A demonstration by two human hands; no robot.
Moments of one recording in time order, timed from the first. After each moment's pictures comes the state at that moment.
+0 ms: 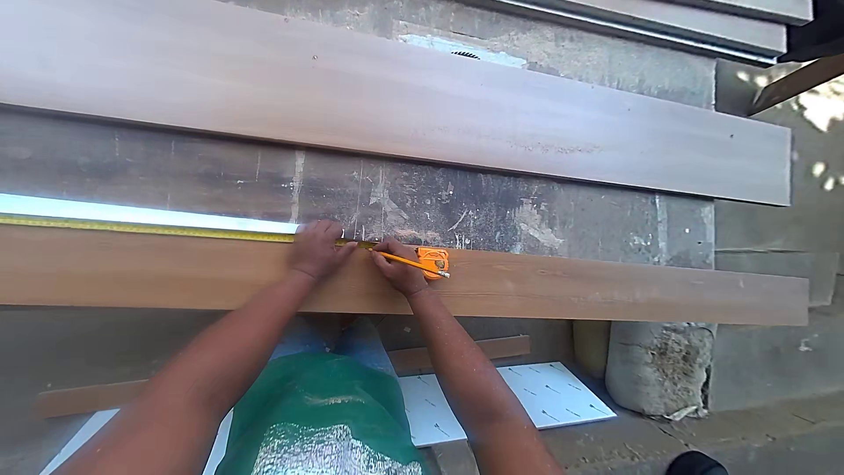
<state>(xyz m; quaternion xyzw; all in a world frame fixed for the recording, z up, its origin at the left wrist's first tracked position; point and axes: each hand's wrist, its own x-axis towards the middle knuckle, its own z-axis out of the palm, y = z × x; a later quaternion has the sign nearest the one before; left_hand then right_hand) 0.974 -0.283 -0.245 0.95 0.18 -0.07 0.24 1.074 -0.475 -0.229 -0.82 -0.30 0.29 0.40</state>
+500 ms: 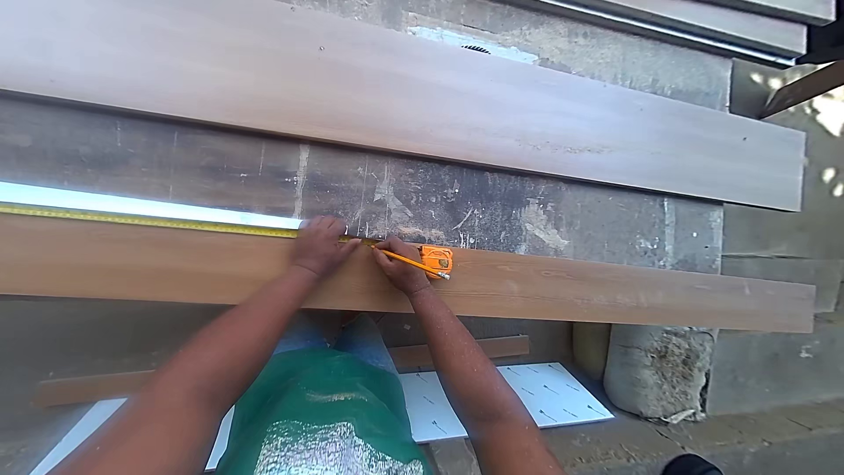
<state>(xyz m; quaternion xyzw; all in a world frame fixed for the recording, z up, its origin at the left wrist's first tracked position) 0.973 -0.282 -0.250 0.96 0.18 -0.06 0.23 1.072 -0.473 -0.231 -0.83 -0.32 0.26 0.38</state>
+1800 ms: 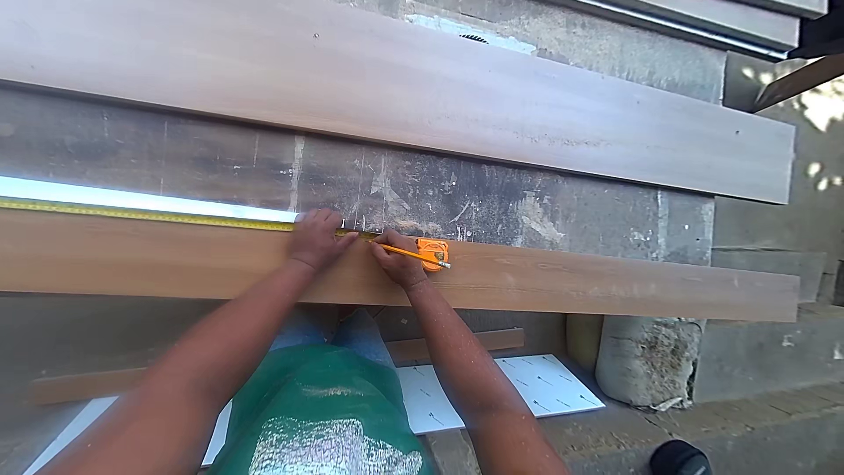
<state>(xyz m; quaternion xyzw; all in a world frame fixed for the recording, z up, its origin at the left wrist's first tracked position) 0.975 -0.281 -0.246 0.95 0.18 -0.08 0.23 1.070 -0.473 -0.234 -0.83 -0.32 0.24 0.39</state>
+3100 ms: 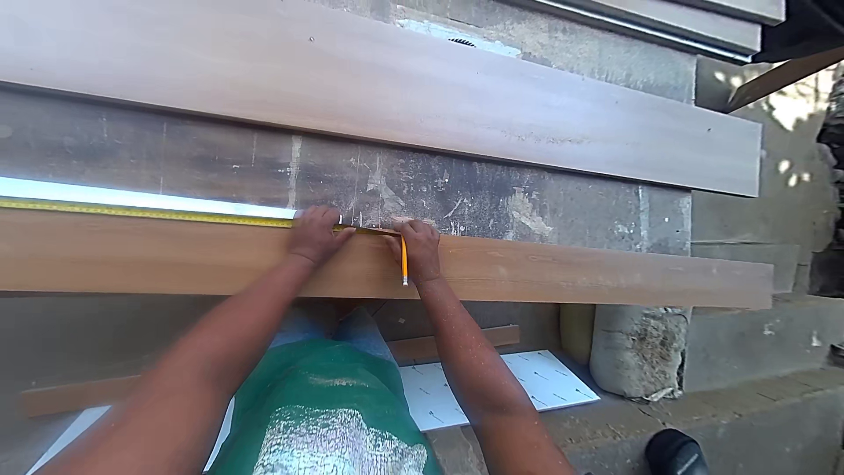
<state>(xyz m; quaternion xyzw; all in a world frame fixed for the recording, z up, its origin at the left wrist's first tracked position) 0.976 -0.279 -0.243 0.95 0.18 -0.09 0.25 1.084 -0.497 -0.218 -0.91 -0.36 0.11 0.16</state>
